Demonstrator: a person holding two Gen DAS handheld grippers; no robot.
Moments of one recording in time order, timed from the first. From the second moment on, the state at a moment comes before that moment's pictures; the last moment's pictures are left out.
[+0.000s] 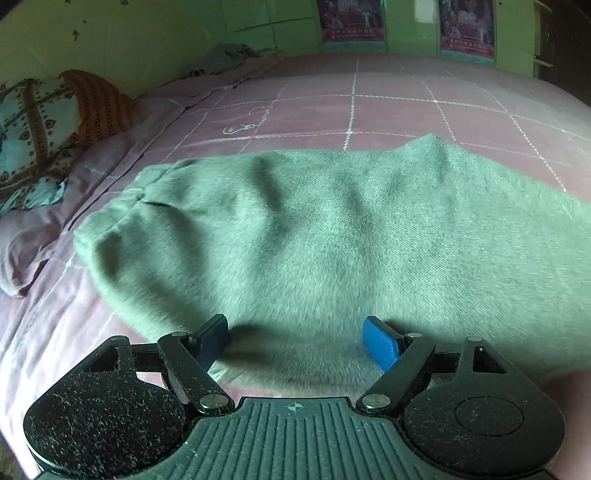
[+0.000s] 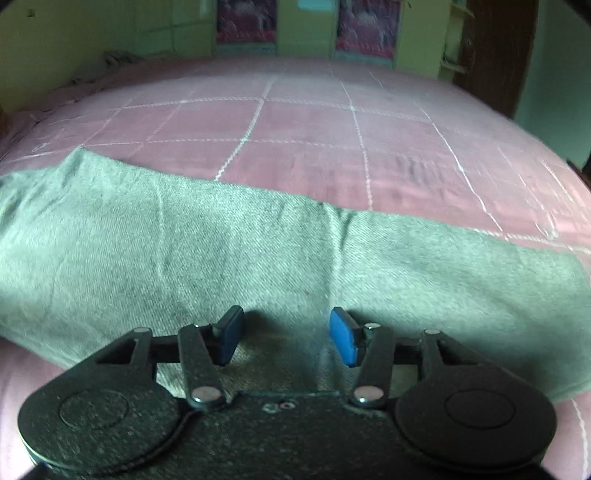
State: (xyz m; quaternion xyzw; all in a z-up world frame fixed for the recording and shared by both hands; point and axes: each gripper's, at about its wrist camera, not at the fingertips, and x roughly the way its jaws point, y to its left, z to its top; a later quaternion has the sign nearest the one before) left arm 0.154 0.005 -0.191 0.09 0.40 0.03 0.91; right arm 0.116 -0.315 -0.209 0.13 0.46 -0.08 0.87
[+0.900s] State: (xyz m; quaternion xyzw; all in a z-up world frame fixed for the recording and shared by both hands) left arm 0.140 -0.005 -0.197 0.12 0.41 0.03 0.90; right arm 0.076 -0.325 -0.217 0.15 0.46 -0.08 0.87
